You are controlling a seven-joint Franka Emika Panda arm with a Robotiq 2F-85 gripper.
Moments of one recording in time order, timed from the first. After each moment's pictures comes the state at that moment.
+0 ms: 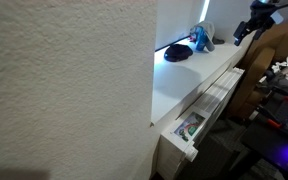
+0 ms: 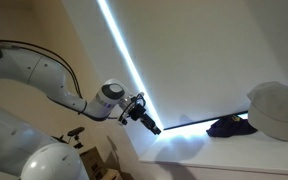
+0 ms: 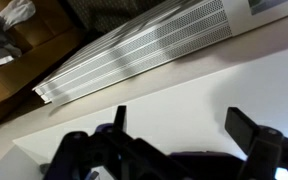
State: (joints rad) arm 0.06 -0.50 0.27 -2.78 -0.32 2.37 0.87
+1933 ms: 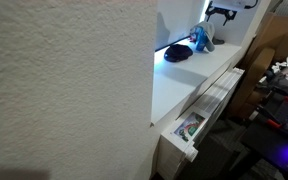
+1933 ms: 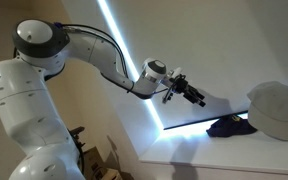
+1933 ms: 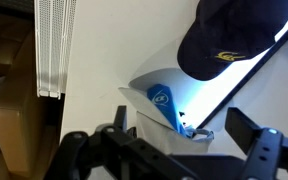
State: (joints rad) arm -0.18 0.03 0.13 -2.25 -0.68 2.56 1.55
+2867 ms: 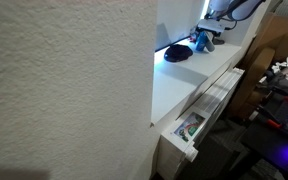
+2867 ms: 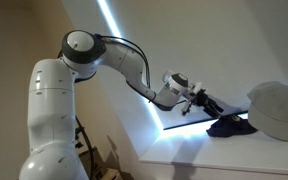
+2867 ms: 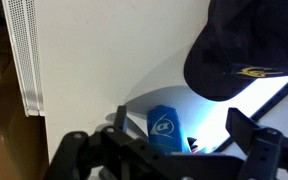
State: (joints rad) arm 0.00 0.36 -0.12 -2.07 -0.74 2.69 1.67
